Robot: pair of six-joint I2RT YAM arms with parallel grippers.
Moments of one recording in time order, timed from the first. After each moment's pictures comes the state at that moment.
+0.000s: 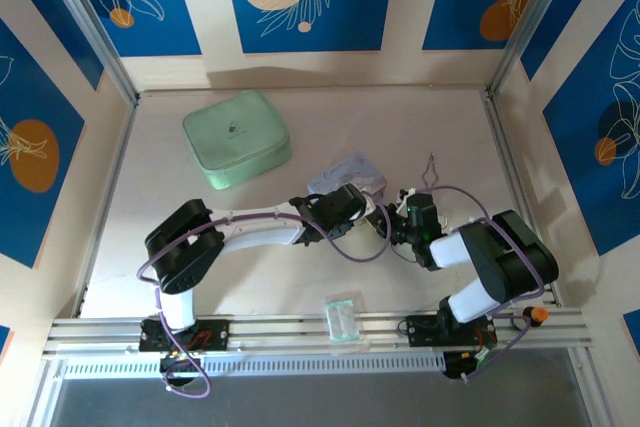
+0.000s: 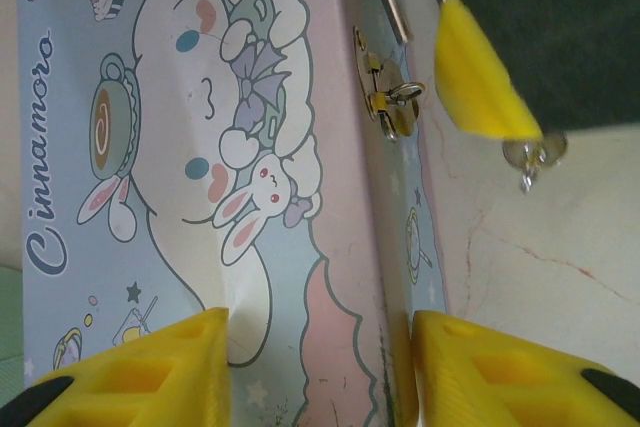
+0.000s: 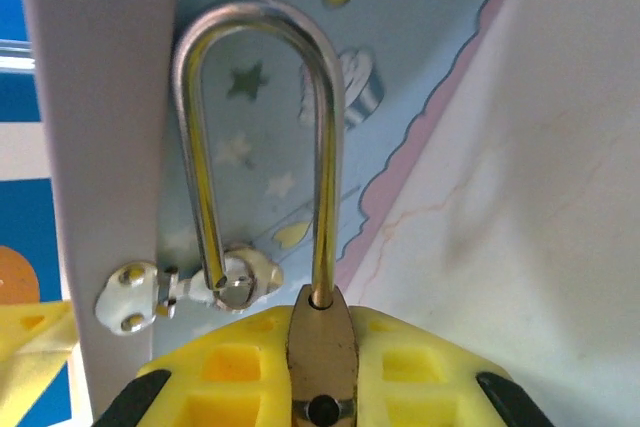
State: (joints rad) left arm -1.06 1.85 1.20 -0.33 -0.38 0.27; right arm 0.32 1.53 0.24 0.74 -0.44 1.13
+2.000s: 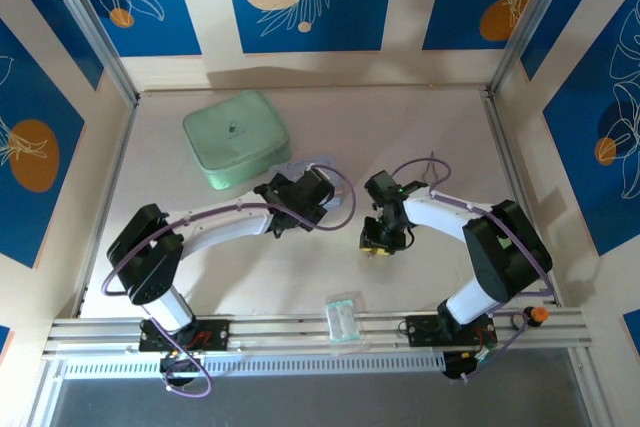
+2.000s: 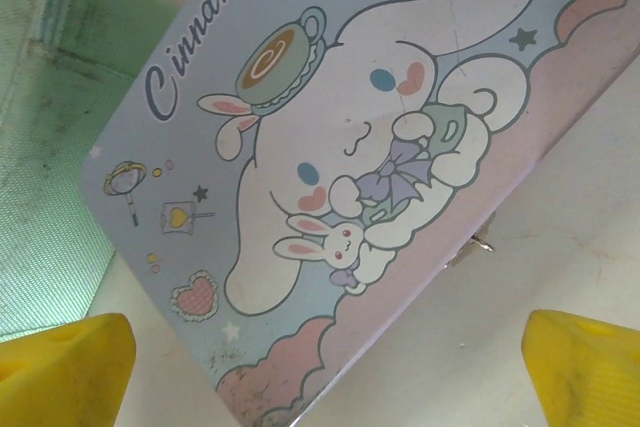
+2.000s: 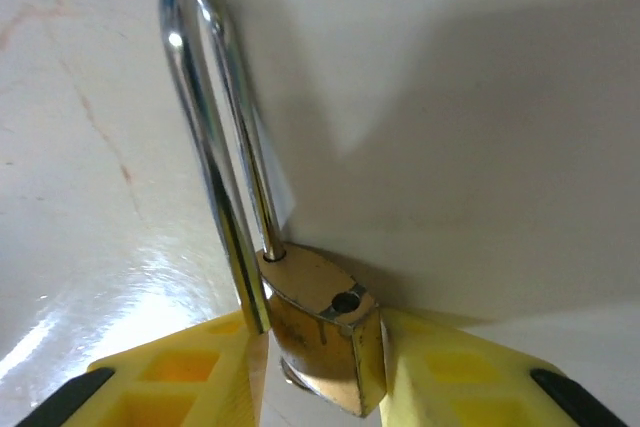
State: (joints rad) left arm -0.91 1.65 1.13 -0.55 -0.52 -0.10; right arm 0.53 1.55 0.82 -0.77 -0.23 0.69
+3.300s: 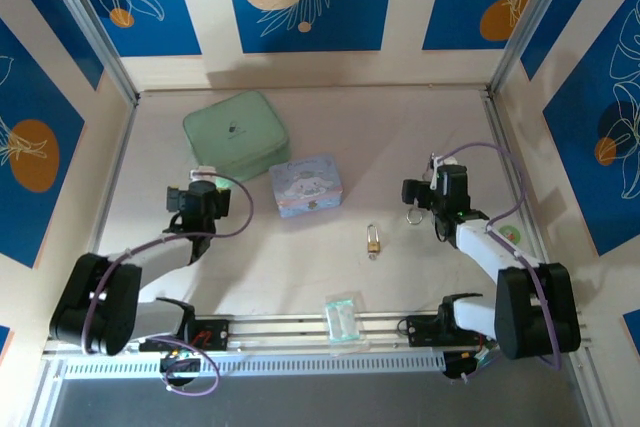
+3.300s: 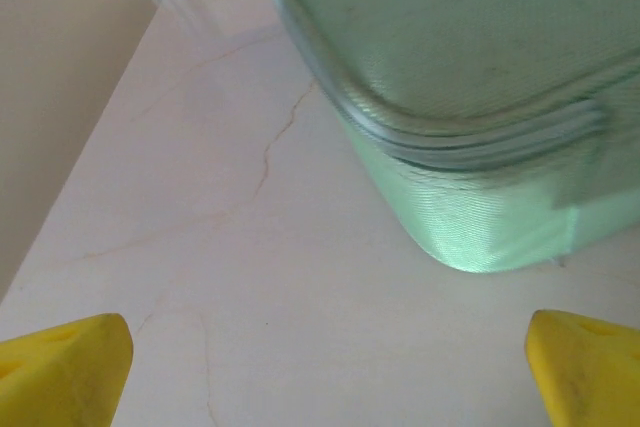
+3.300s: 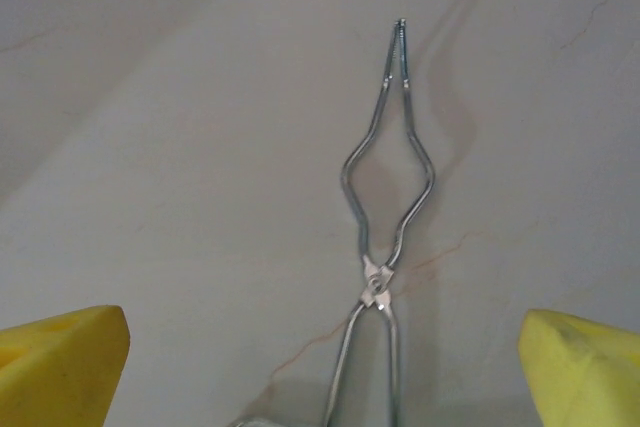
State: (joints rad) left arm -0.24 1.30 0.38 0.37 -0.51 0.06; right arm 0.09 1.22 0.47 0.08 0.10 0.12
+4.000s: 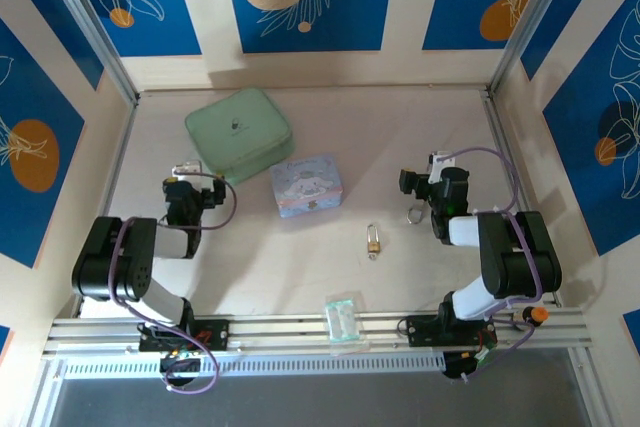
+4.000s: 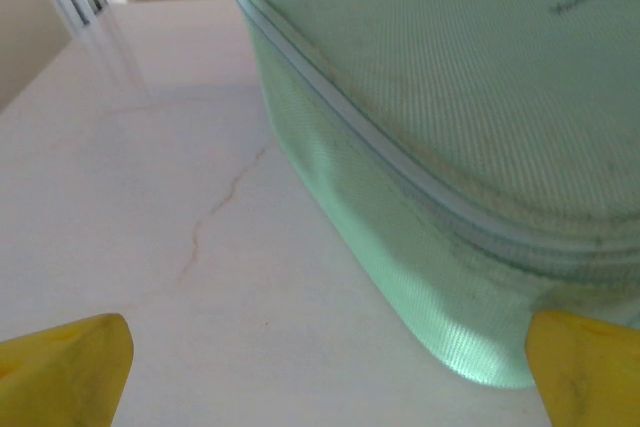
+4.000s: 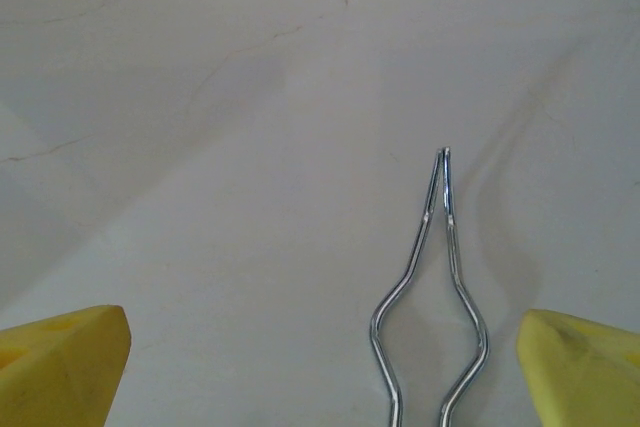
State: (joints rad) left arm -0.05 1.55 0.33 0.86 -0.13 0.01; right arm 0.02 1.52 0.41 0.68 -0.04 0.08
